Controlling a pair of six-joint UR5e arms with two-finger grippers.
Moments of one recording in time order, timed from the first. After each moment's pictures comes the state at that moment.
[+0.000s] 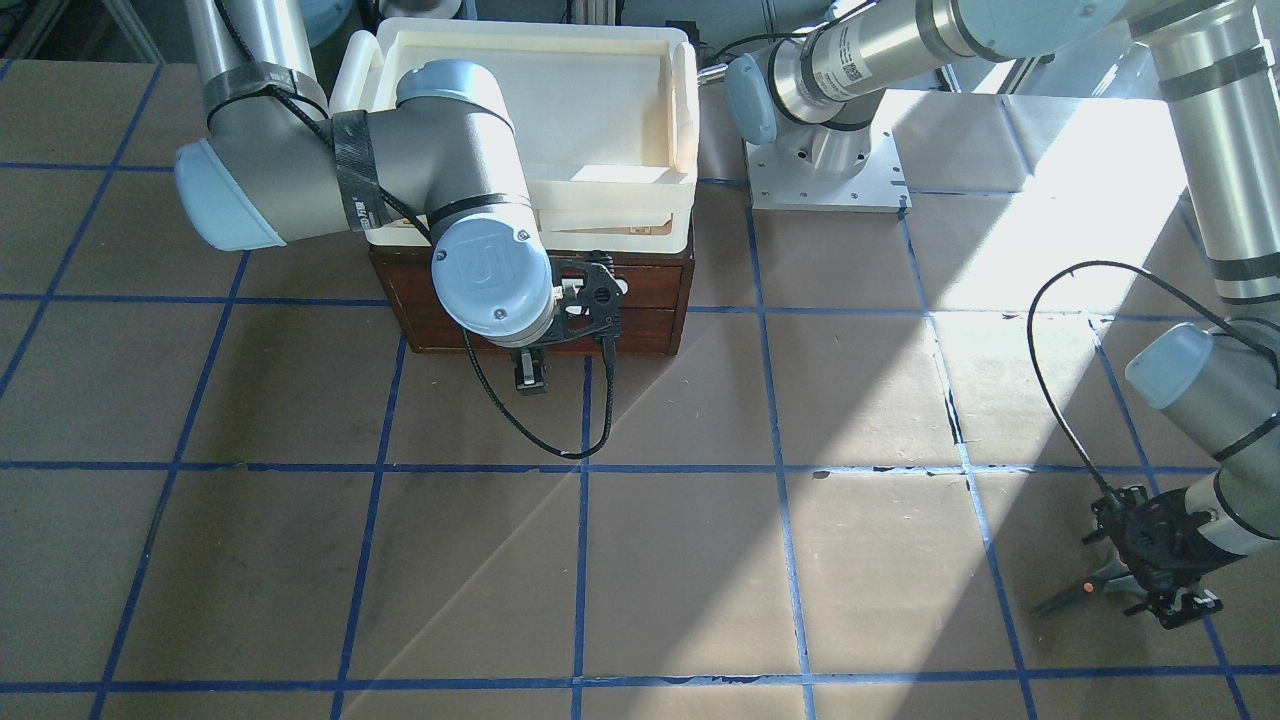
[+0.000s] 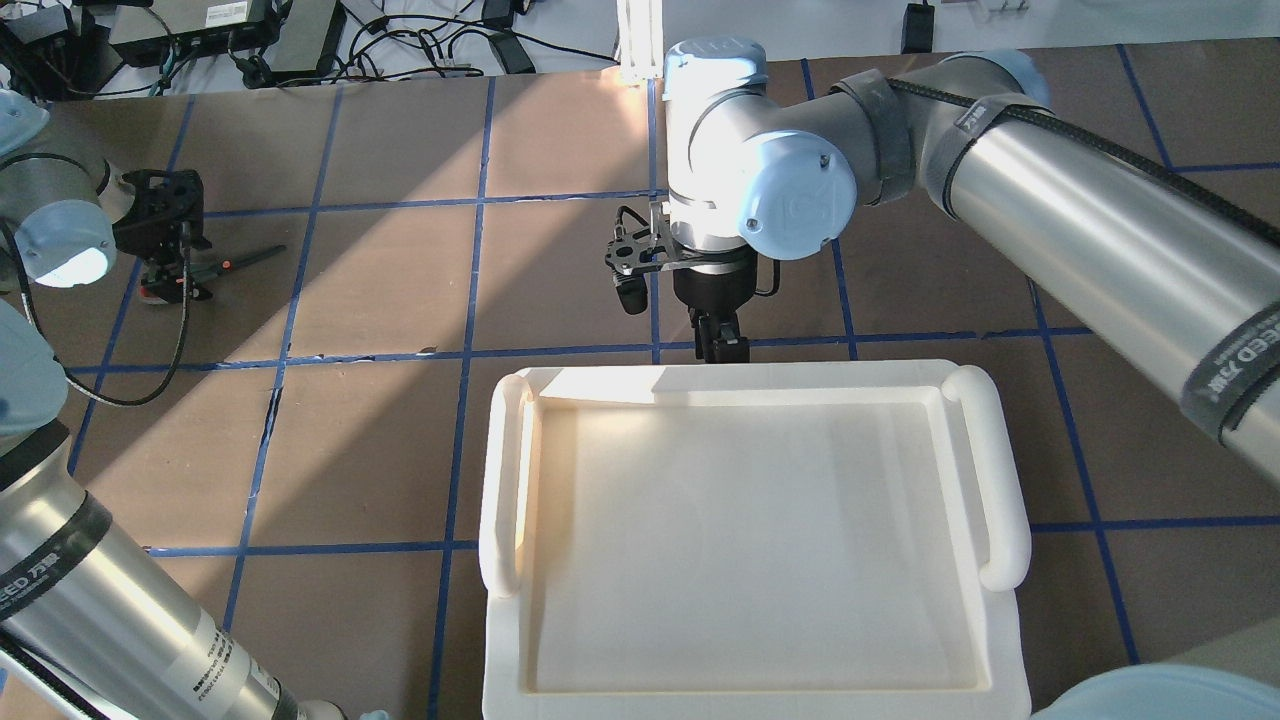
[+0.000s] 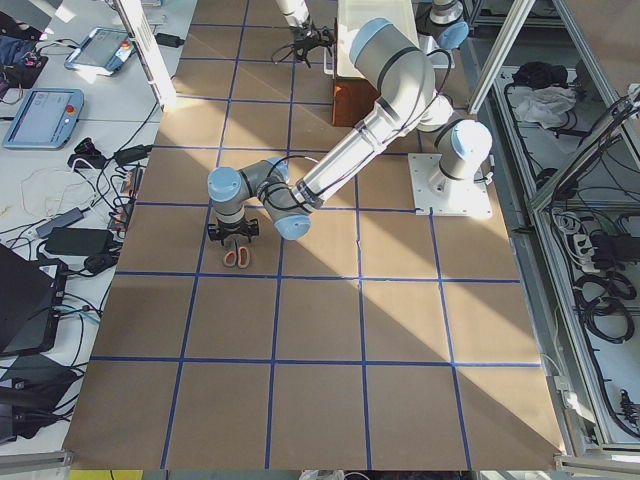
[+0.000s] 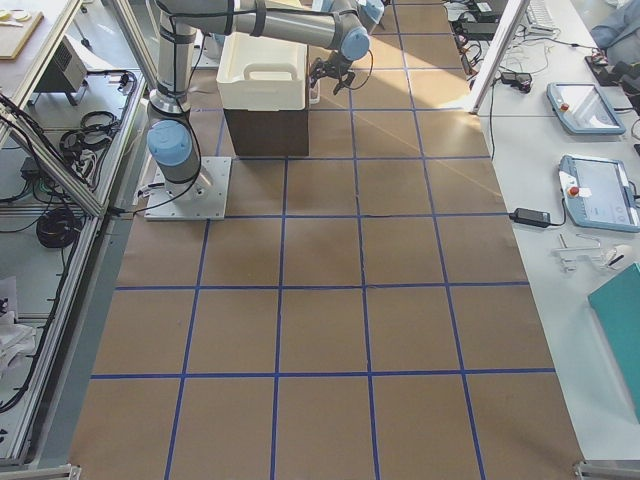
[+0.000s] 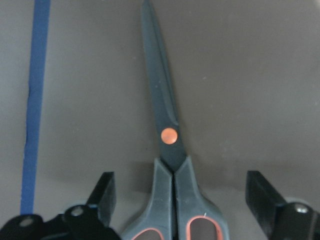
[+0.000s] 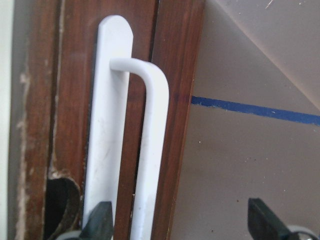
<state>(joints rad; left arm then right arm) -1.04 -2.28 -1.47 -0.90 1.51 1.89 1.87 -1.17 1.53 -1.51 -1.46 -1.44</state>
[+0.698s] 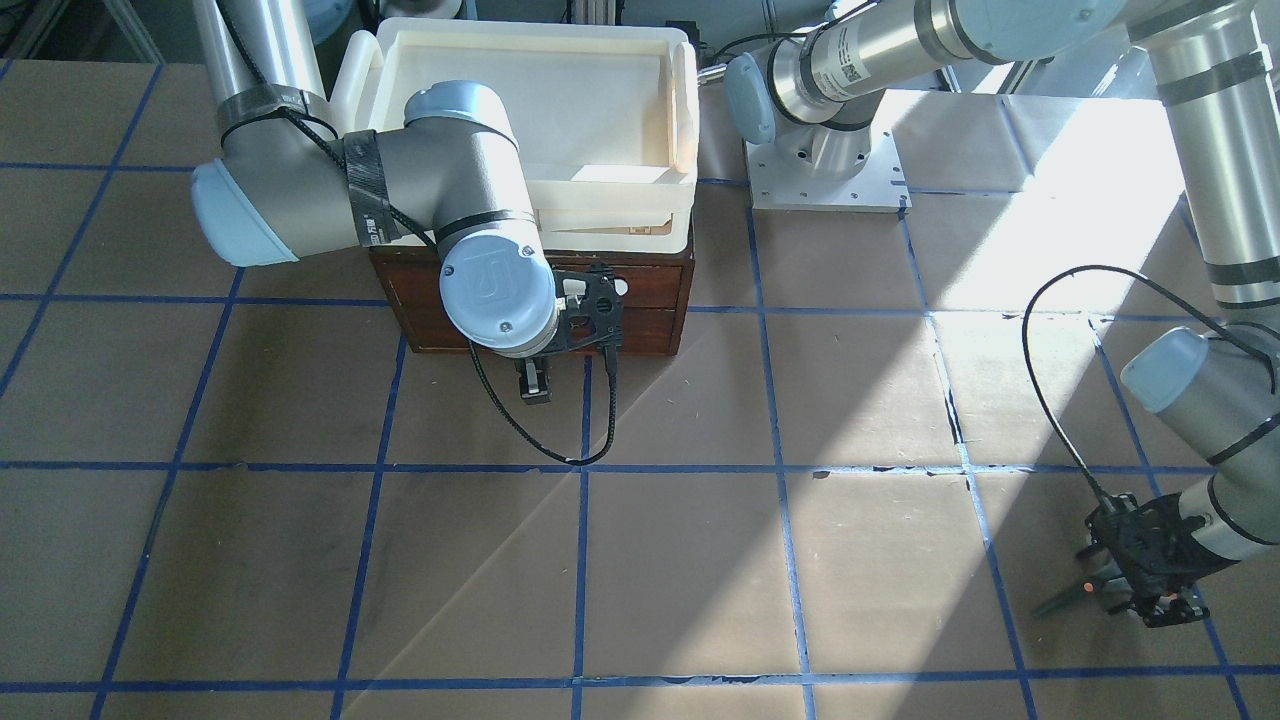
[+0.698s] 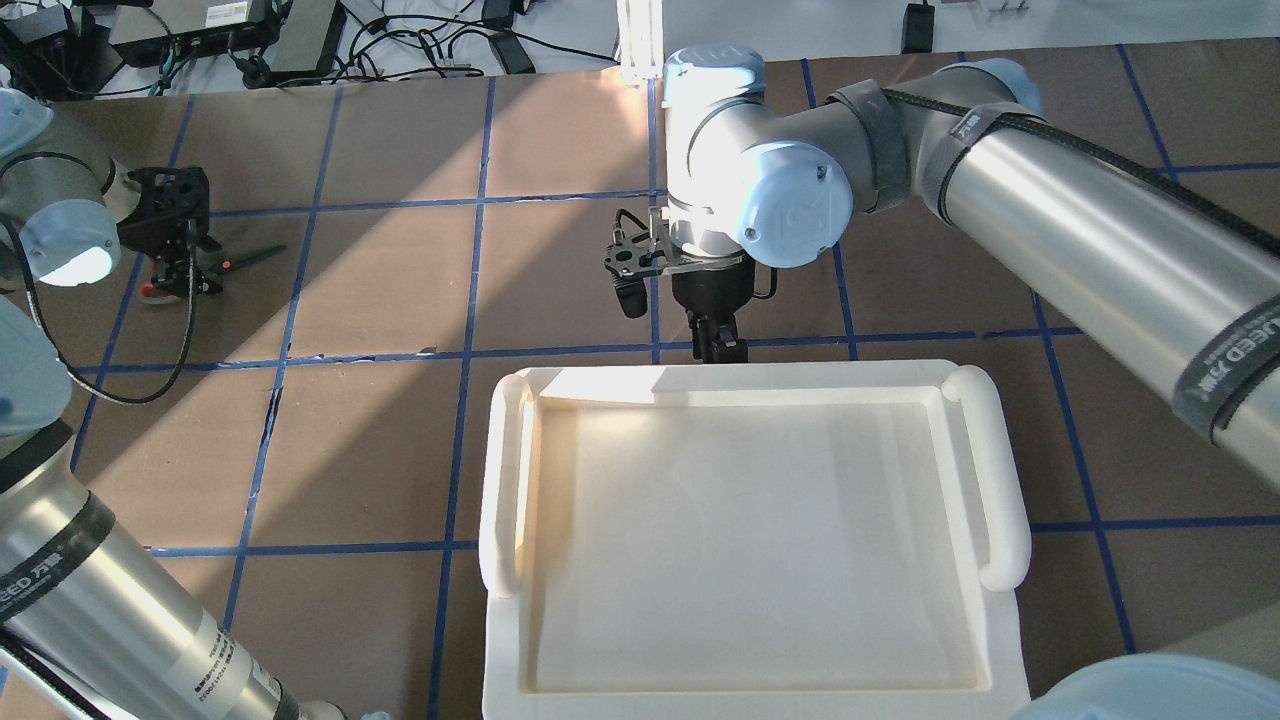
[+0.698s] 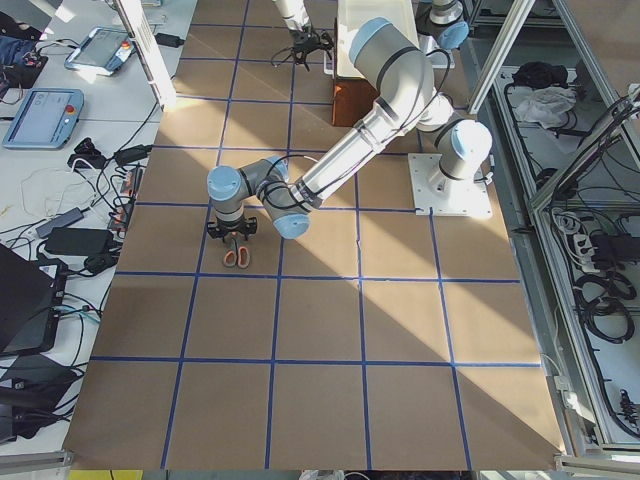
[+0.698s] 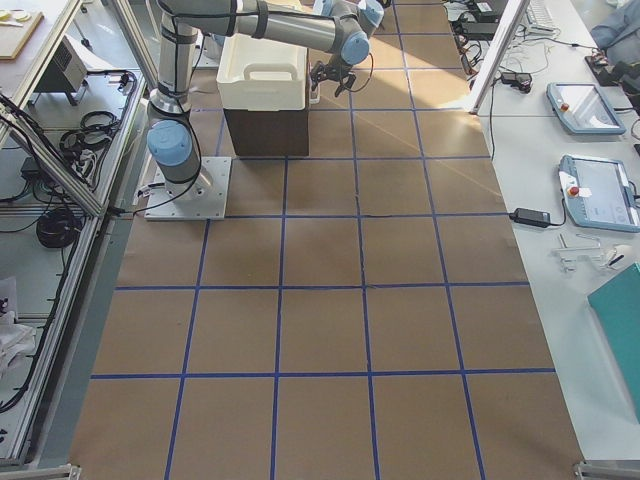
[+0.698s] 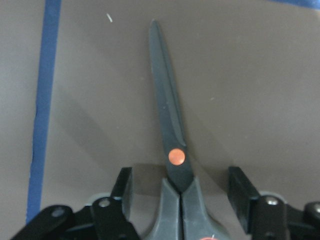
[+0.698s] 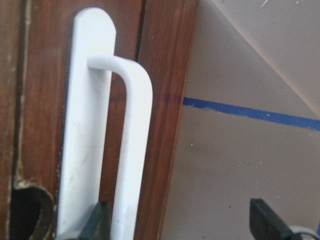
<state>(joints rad) -1.04 -2.28 -1.47 -0.90 1.49 1.89 1.87 -1.15 1.54 -1.55 -1.46 -1.45</state>
